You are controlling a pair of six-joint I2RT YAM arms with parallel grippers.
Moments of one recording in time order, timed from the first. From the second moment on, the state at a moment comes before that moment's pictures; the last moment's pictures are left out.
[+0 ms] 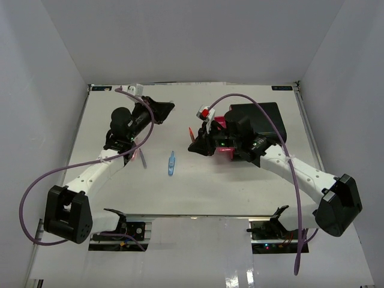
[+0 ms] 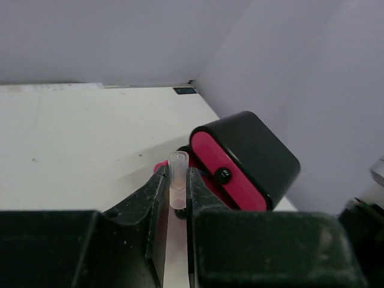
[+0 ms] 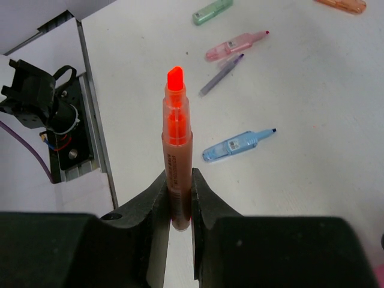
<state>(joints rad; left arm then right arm) -0.33 1.27 0.85 0.53 0.33 -0.56 0.75 1.30 1.03 -0.10 -0.56 0.06</state>
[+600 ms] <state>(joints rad) -0.33 1.18 0.71 0.94 0.80 -0.64 0.80 1.37 1.06 0.01 -0.56 0.11</state>
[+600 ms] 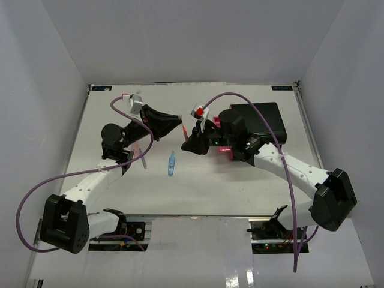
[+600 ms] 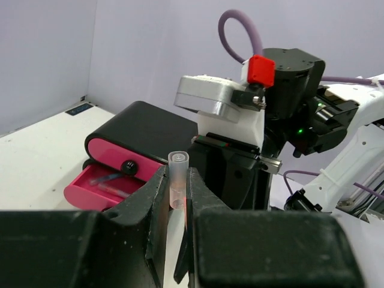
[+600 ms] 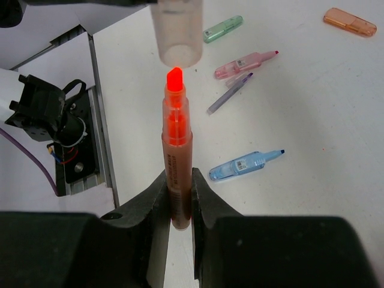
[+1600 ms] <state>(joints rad) -0.33 1.18 0.66 1.14 0.76 -0.76 0.80 1.39 1.06 0.06 -0.57 0.15</state>
